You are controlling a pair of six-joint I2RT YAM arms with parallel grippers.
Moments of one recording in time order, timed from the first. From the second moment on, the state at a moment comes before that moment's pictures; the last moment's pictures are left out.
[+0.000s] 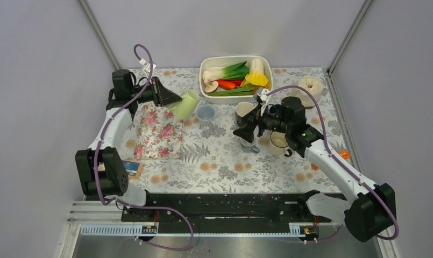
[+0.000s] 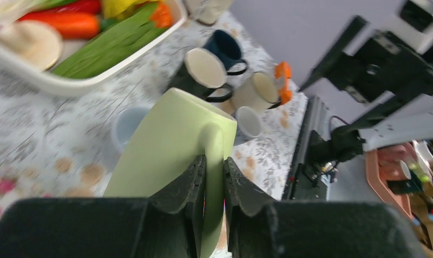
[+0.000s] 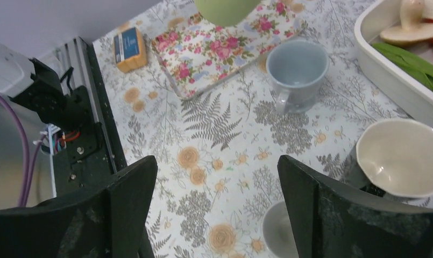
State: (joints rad) left arm 0.12 1.52 1.21 -0.24 1.21 -0.10; right arm 0.45 1.10 0.85 -0.05 -0.68 0.03
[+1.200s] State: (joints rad) left arm -0.27 1.23 0.95 0.47 1.17 -0.65; right arm 0.45 1.20 0.79 0.47 -0.97 -0.11
